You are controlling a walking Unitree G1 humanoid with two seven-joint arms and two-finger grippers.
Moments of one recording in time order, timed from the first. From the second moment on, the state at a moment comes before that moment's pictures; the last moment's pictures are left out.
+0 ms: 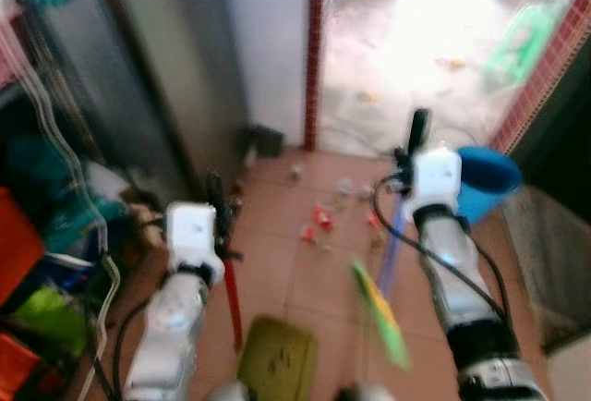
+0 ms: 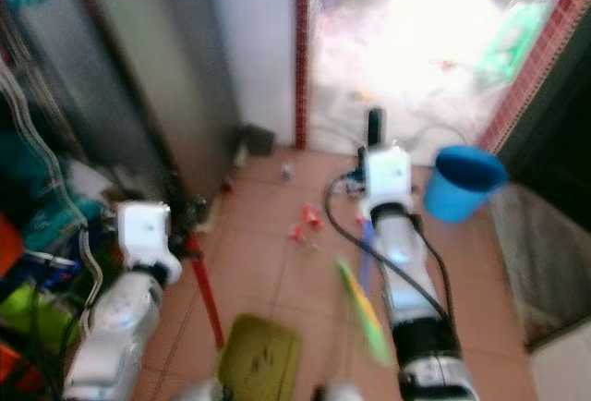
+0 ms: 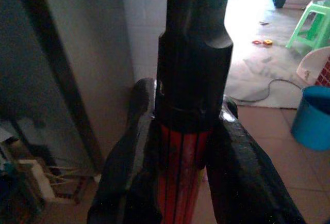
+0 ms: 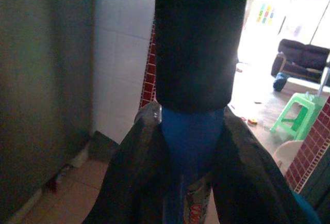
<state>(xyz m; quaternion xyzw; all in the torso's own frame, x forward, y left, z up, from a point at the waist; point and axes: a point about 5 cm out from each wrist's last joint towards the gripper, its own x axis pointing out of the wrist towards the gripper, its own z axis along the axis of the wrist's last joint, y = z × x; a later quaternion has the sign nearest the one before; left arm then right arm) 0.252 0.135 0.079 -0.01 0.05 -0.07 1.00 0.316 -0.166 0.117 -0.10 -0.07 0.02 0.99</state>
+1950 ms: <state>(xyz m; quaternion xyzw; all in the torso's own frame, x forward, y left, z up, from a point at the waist) 0.259 0.121 0.085 -0.05 0.03 -0.07 1.00 0.319 -0.166 0.121 -0.09 -0.08 0.01 0.99</state>
